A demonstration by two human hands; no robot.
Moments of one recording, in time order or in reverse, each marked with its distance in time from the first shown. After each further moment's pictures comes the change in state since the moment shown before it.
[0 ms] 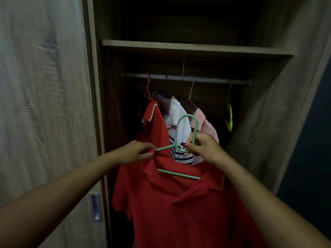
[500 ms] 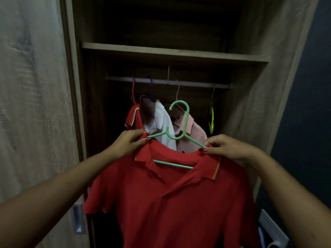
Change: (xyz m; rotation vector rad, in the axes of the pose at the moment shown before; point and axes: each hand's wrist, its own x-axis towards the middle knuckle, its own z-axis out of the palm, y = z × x) left_hand 0.042 0.007 -0.004 -0.264 0.359 0.046; right_hand -0.027 0.002 -0.101 -0.323 -0.276 0.095
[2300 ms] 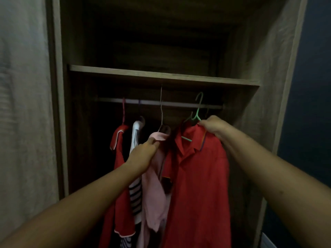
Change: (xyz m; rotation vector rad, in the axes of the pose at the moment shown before) left_hand 0.083 0.017 0.041 0.451 0.019 0.010; right_hand 0.106 -0.046 -0.069 0.170 0.670 0.454
